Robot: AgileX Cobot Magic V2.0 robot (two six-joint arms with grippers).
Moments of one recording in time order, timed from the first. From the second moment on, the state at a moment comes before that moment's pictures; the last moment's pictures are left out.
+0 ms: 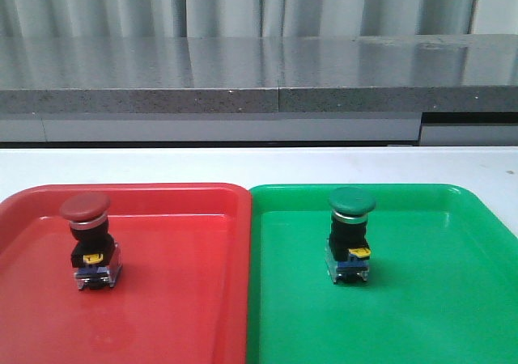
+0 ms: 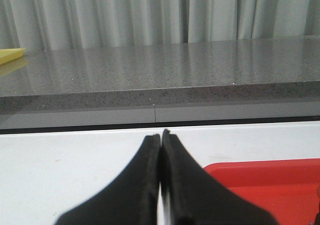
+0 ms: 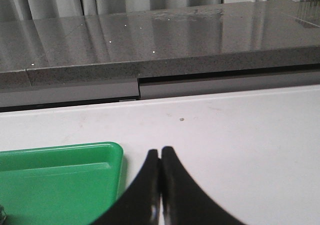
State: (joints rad) left arm 0.01 0.00 0.00 -0.09 0.06 0.07; right arm -0.05 -0.01 -0.01 -0.04 0.17 0.15
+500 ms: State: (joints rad) left arm 0.01 0.00 0.00 -0.09 0.06 0.07; right arm -0.04 -0.01 0.03 -0.05 0.18 0.15
